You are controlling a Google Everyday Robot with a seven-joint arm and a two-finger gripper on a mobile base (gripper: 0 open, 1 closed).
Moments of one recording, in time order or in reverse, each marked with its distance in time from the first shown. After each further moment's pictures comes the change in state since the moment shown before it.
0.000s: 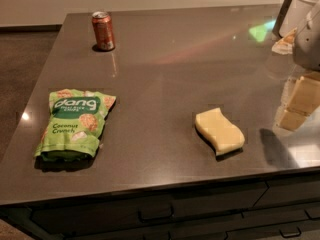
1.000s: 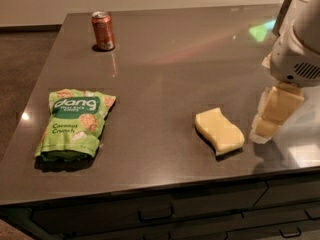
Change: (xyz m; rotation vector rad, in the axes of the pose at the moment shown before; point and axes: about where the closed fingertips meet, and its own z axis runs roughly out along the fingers) arm -0.009 0.007 0.032 -0.033 0.041 0.112
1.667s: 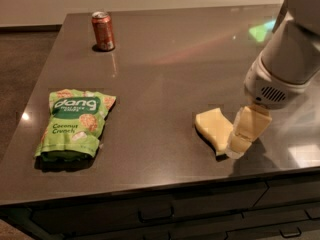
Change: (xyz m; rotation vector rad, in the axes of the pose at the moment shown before) arm -0.014 0.022 0.051 -0.085 -0.001 0.083
